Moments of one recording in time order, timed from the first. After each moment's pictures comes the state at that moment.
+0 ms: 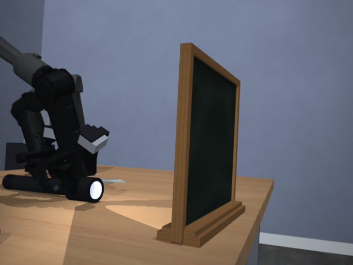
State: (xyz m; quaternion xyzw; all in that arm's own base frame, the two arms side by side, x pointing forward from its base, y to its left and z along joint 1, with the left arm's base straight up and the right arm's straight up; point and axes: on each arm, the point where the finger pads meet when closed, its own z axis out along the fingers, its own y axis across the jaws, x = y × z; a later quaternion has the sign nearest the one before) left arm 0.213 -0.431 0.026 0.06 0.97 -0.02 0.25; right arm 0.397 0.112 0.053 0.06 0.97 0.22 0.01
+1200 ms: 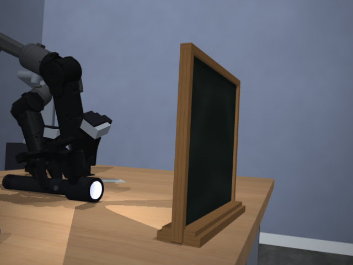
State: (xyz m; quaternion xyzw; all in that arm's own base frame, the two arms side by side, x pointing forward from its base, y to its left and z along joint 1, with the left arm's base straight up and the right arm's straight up) left arm 0.213 -0.431 0.026 0.06 0.97 -0.02 0.25; right arm 0.396 0.106 0.076 0.06 0.98 0.17 0.01
